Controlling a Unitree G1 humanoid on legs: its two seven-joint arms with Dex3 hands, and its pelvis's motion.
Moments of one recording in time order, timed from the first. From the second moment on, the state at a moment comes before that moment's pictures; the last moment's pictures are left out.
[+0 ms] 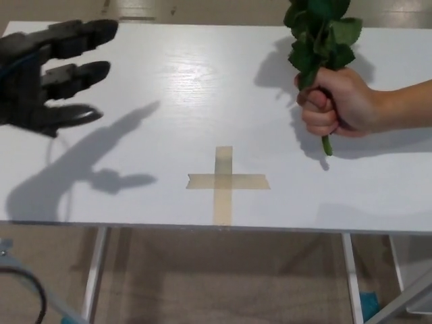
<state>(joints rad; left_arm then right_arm) -0.55 0.72 0.16 0.14 -0.28 0.33 -0.83 -0.30 -0.29 -0.05 1.33 -0.15 -0.06 0.04</state>
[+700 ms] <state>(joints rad) 0.37 0.60 0.64 -0.48 -0.53 0.26 -1.05 -0.31 -0.29 -0.06 1.33 -0.15 -0.06 0.04</state>
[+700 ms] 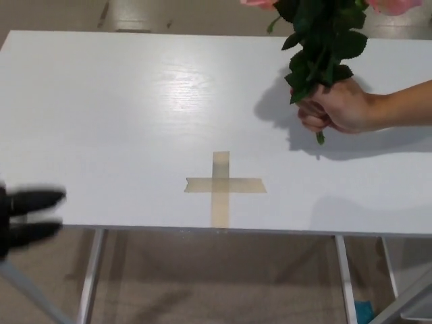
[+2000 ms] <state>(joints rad) 0.14 0.42 0.15 0.97 -0.11 -0.01 -0.49 -0.08 -0.28 -0.03 1.33 -0.15 -0.07 0.04</state>
